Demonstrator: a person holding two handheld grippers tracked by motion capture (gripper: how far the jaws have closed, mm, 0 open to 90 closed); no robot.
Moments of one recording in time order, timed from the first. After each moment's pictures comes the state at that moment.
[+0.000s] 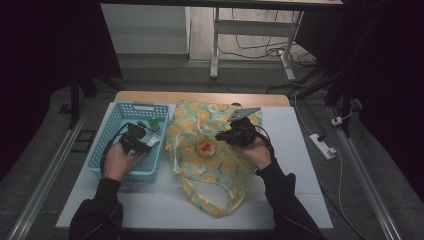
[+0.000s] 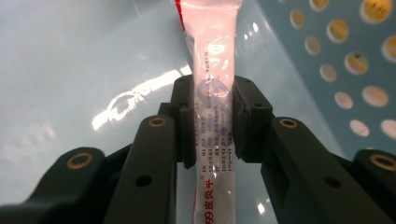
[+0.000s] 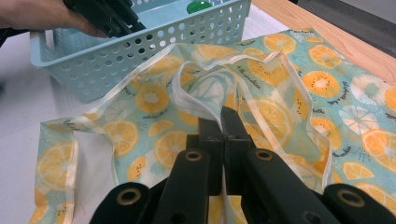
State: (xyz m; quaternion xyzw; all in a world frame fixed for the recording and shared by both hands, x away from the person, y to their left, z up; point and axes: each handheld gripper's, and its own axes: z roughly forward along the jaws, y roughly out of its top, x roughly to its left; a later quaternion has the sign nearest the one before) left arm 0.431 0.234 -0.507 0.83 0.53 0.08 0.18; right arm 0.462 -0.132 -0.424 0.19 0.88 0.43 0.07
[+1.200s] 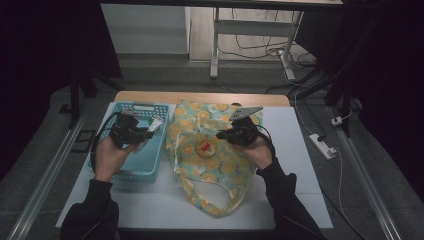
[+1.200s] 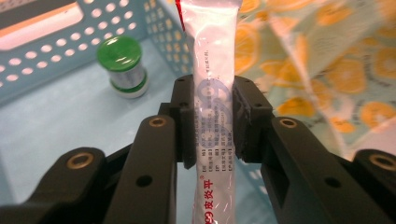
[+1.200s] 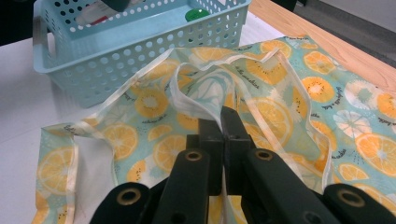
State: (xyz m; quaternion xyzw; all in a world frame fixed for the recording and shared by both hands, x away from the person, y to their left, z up) left arm 0.395 0.230 -0.428 0.81 0.47 0.13 0.33; right arm 0.461 -0.134 -0.420 0.19 0.88 0.44 0.07
